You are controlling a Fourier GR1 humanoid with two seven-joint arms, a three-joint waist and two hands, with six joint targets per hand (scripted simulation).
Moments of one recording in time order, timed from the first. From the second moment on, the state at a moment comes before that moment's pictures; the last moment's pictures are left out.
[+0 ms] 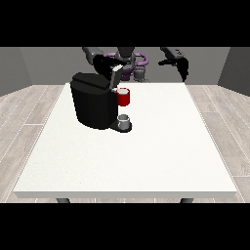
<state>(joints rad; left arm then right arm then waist) -0.26 0.12 0.19 -1.32 0.03 -0.19 -0.11 -0.73 -0.12 -0.04 -1.03 0.06 0.06 -0.03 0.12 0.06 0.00</state>
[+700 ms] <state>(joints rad) -0.25 0.09 0.14 -1.35 0.02 -0.17 -0.15 -0.81 -0.08 -0.01 -0.99 0.13 0.03 -0.06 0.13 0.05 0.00</state>
